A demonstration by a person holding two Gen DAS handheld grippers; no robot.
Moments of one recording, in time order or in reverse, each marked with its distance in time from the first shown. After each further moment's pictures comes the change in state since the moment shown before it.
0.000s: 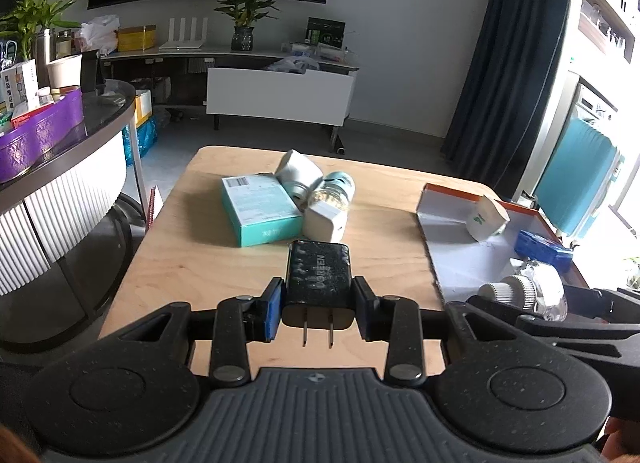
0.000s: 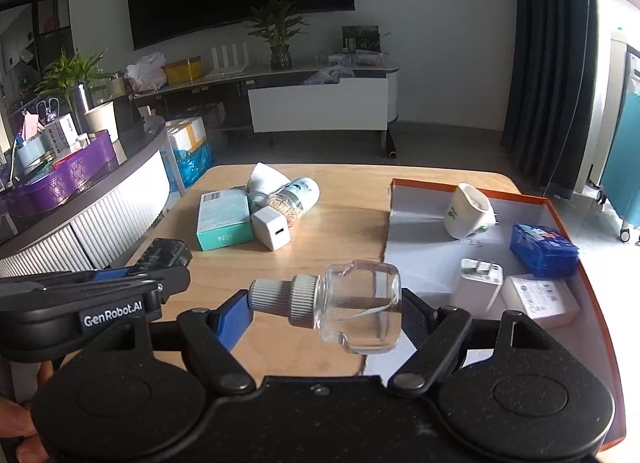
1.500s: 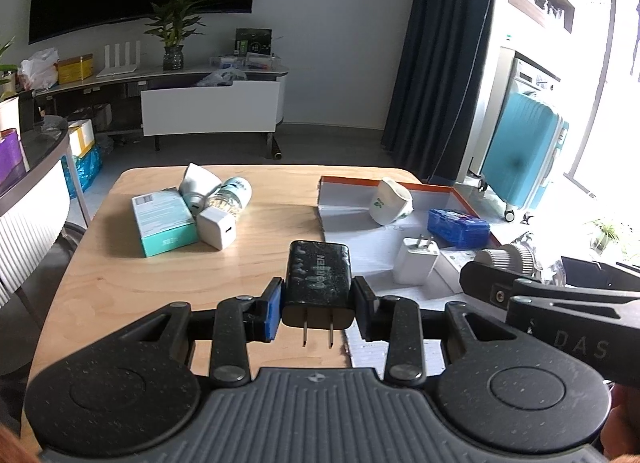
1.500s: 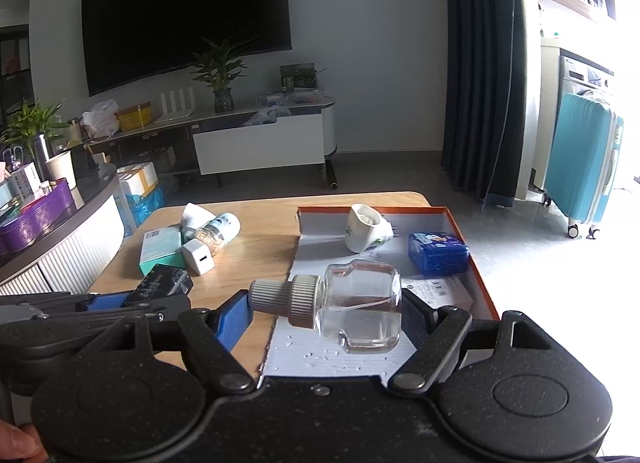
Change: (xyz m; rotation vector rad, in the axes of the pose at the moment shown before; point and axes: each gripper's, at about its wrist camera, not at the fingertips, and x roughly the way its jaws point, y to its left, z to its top) left arm -0.018 -0.074 -0.013 0.127 -0.019 -0.126; right arm -0.065 -0.063 -0.019 0.091 -0.114 -0.128
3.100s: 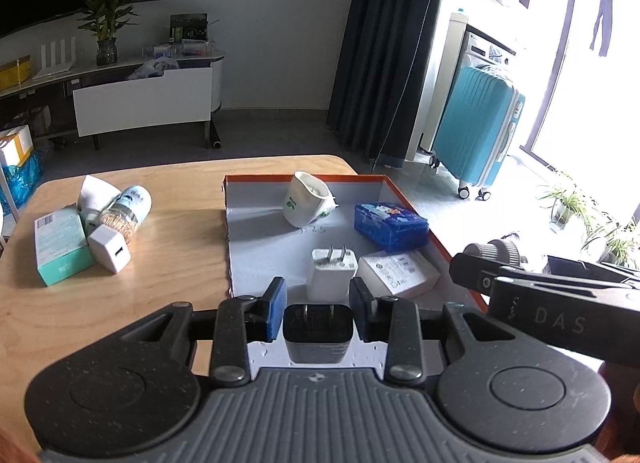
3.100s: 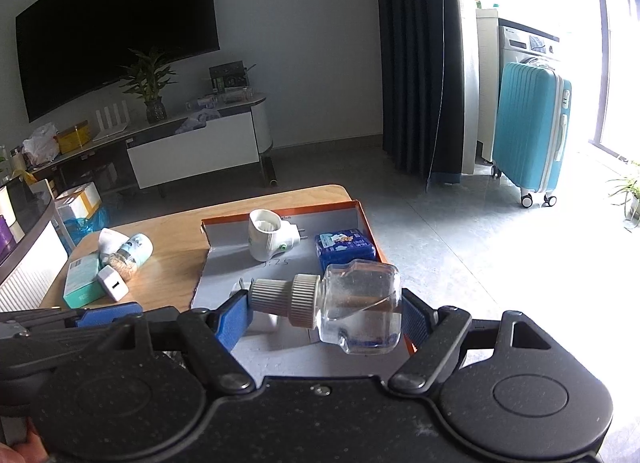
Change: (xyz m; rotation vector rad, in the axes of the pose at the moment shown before) left arm 0.055 -0.060 0.024 0.064 0.060 -0.137; right arm 0.026 -0.080 0.015 0.118 0.029 -0.130
